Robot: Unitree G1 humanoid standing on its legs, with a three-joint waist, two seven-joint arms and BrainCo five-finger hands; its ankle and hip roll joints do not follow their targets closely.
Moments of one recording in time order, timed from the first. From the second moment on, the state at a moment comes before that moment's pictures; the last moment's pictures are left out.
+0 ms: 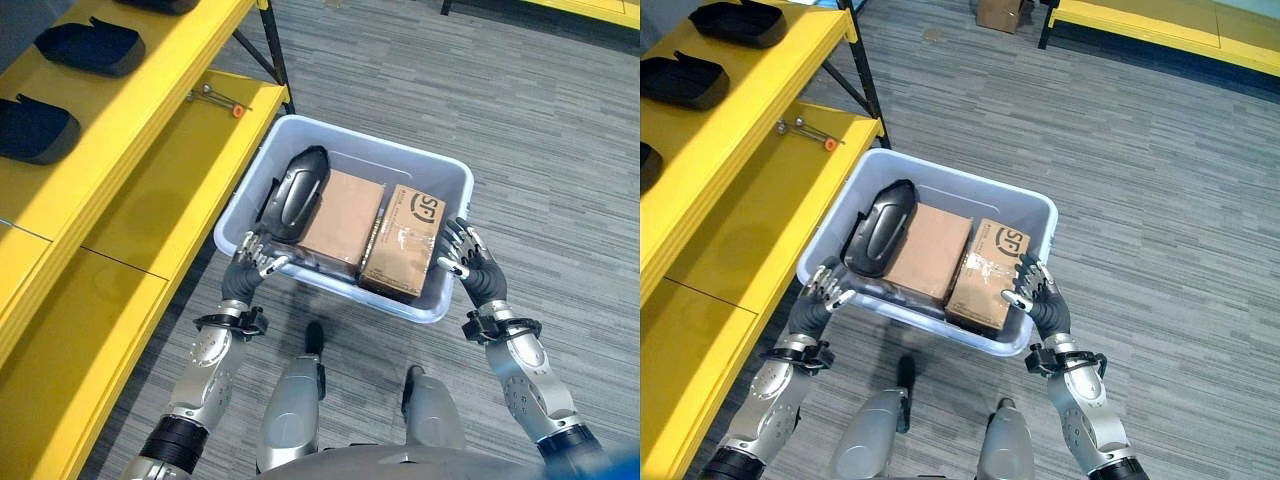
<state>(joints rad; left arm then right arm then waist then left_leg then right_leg) 0.02 0.43 -0.19 0.13 -0.64 -0.26 0.05 0.04 -0.38 0.23 -0.01 0.66 -0.21 -0.02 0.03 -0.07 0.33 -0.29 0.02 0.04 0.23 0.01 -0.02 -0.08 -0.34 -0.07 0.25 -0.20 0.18</state>
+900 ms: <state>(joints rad) 0.09 0.37 -0.23 0.12 -0.62 -0.25 0.02 0.07 -0.43 0.22 0.01 0.69 -0.19 0.03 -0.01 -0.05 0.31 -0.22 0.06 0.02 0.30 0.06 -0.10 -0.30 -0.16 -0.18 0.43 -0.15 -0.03</state>
